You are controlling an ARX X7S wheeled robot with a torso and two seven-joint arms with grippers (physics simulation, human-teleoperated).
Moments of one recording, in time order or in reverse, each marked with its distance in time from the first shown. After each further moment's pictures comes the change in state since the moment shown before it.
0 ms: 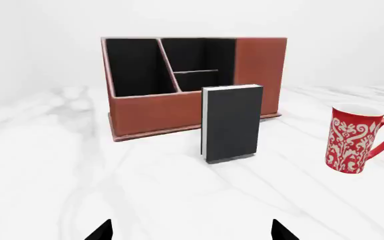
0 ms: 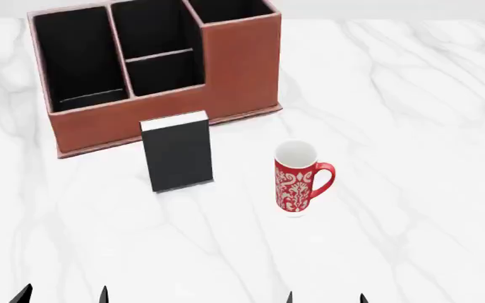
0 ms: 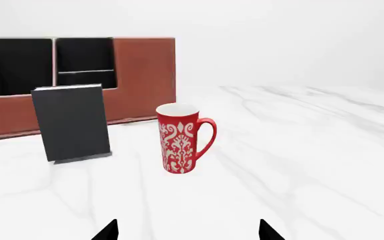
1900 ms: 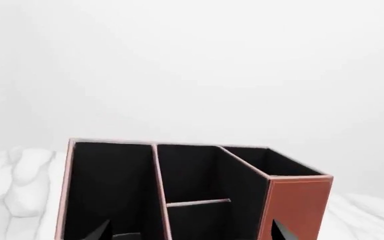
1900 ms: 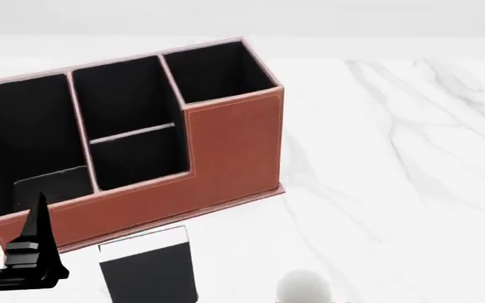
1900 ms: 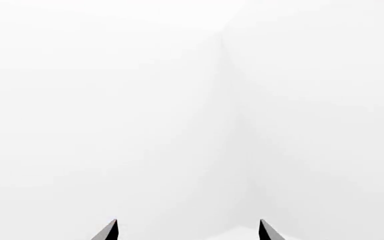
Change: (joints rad) left arm -0.128 -0.206 -0.030 0.454 -0.393 -0.370 -0.140; right arm -0.405 0.115 0.412 -0.803 0.309 -0.097 0.297
